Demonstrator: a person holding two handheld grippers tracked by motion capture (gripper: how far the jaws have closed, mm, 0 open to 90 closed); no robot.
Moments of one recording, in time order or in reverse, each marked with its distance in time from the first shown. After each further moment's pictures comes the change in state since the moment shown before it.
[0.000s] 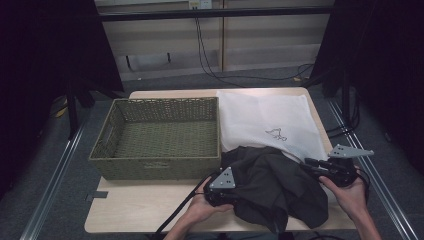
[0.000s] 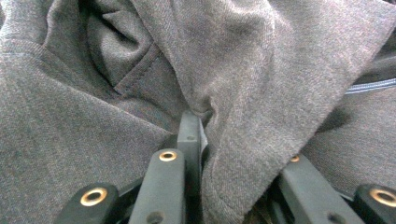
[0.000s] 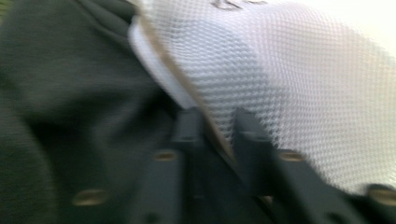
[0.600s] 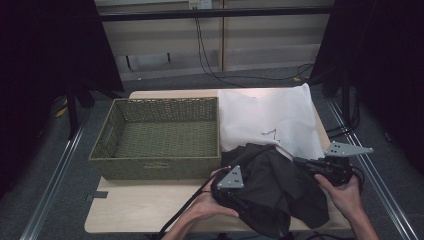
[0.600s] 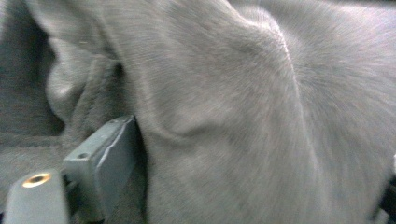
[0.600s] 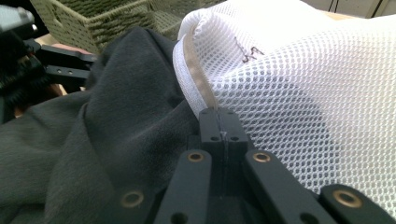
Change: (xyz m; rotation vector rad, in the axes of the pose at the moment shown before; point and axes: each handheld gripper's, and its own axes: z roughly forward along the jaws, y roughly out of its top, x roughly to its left) left arm -0.009 0.023 0.020 0.062 0.009 0.113; right arm 0.028 0.026 -0.006 -0.076 0.101 -0.042
